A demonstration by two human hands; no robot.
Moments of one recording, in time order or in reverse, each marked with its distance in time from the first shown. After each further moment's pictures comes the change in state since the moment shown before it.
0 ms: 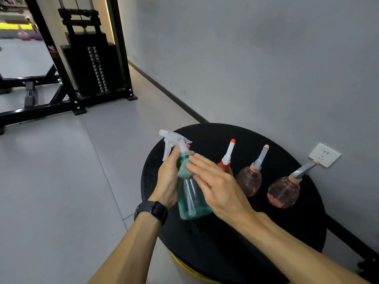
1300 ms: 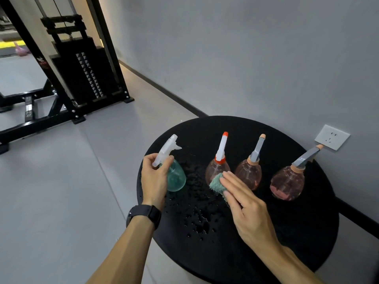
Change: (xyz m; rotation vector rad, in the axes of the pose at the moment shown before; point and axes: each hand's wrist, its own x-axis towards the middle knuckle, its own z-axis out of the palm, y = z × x) left_hand 0.040 -0.031 -0.021 0.510 0.352 0.329; right_hand -0.079 0.059 0.001 0.129 0.266 0.276
